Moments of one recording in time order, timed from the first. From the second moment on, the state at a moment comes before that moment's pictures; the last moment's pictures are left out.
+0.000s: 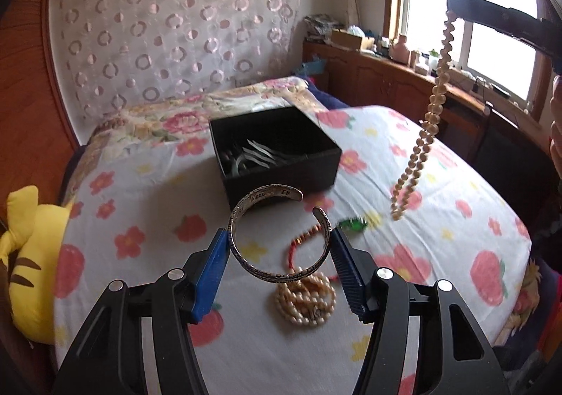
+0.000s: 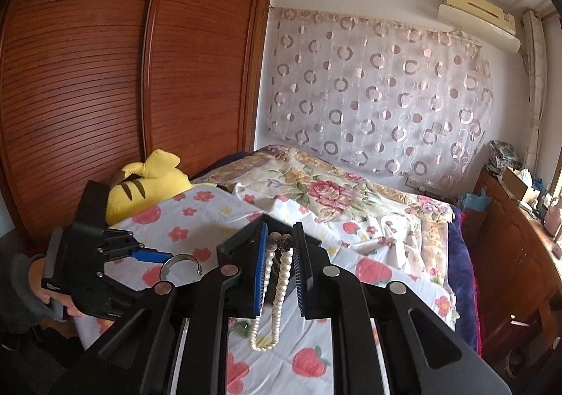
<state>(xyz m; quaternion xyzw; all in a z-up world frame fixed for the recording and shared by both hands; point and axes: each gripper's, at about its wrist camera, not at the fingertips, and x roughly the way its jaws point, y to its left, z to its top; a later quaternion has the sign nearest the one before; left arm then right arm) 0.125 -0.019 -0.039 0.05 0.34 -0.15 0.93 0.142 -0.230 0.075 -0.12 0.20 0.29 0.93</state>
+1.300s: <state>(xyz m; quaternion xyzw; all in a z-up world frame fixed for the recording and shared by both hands) 0.189 0.003 -0.007 0.04 0.33 -0.11 0.94 0.289 -0.157 0.019 -0.13 0.30 0.25 0.91</state>
